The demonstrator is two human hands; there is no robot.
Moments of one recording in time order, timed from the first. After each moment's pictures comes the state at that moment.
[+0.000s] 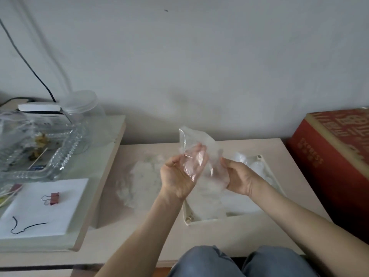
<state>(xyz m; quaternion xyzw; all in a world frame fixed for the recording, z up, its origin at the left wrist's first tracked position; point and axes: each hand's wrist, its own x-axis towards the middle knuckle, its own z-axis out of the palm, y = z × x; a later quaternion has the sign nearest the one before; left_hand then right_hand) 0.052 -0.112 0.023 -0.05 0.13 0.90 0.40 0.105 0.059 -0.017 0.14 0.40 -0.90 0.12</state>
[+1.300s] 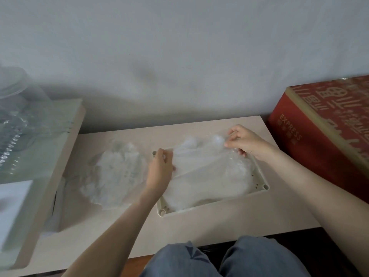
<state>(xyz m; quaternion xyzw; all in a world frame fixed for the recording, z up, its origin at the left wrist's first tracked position) 0.034 -0.079 -0.065 0.09 0.87 0.47 0.13 0.112 0.177 -0.032 0.28 0.80 -0.53 0.03</state>
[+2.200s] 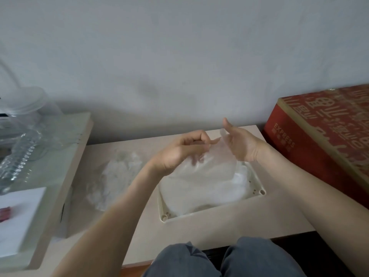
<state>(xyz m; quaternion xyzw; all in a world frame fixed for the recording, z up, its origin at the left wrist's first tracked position) 0.046 -0.057 0.057 0.41 0.59 0.59 0.39 0.112 0.150 0.025 0.10 0.56 -0.80 0.20</state>
